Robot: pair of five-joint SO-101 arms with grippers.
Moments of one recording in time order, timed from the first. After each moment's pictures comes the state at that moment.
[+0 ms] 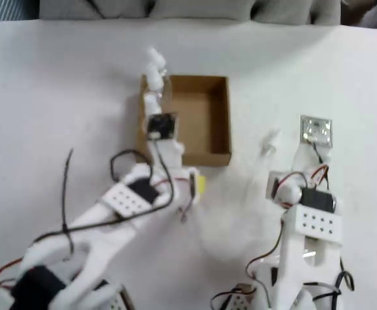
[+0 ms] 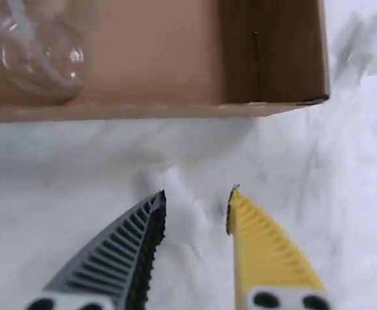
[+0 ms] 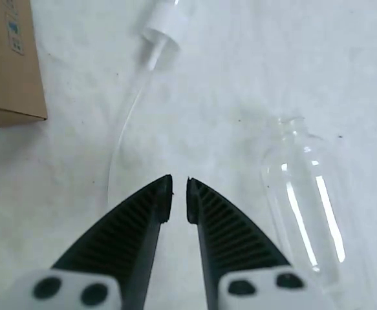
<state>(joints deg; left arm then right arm) 31.2 -21.2 55.5 32.9 38.5 10.6 -45.2 60.3 54.0 5.1</state>
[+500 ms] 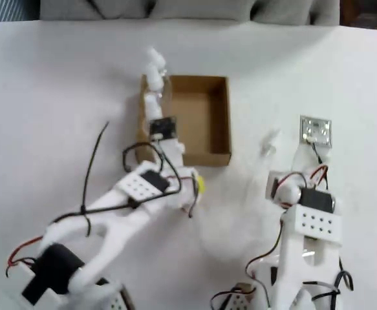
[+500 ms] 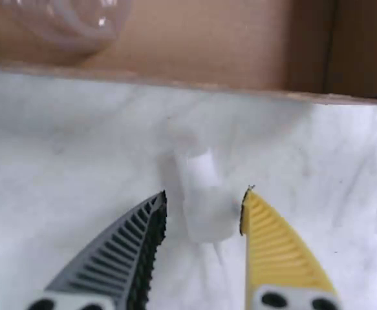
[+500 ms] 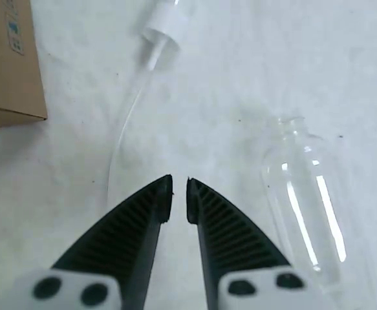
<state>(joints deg) 30.8 -9.8 49.6 37.8 45.0 10.6 -45.3 61.0 54.0 5.1</state>
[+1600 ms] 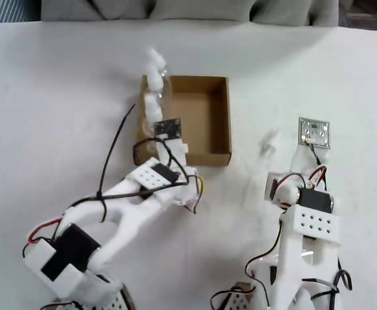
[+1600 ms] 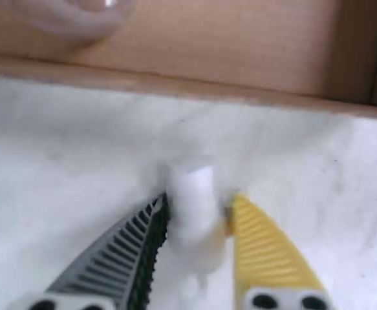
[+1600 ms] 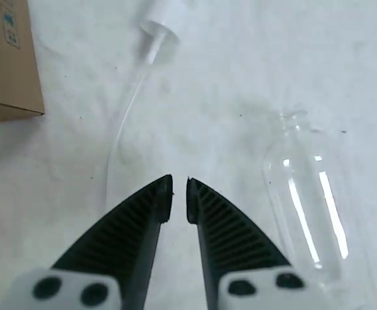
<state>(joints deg) 30.8 1.3 43.3 39.2 46.4 10.6 -45.2 61.2 53.8 5.1</state>
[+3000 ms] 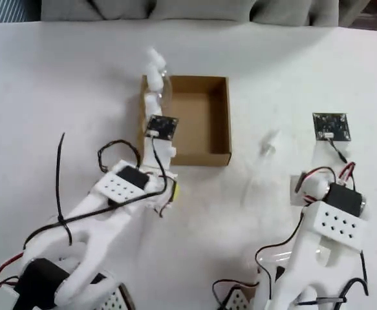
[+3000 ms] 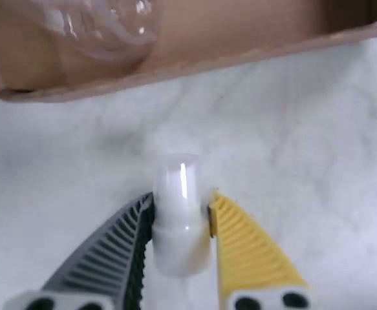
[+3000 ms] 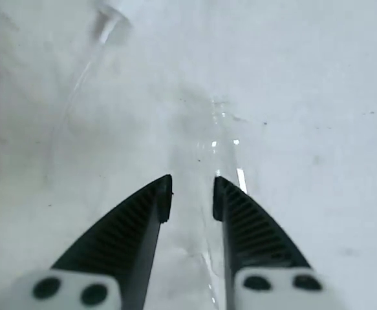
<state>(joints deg) 23.3 -18.2 52.9 46.5 19.2 22.3 -45.3 48.7 67.2 24.4</state>
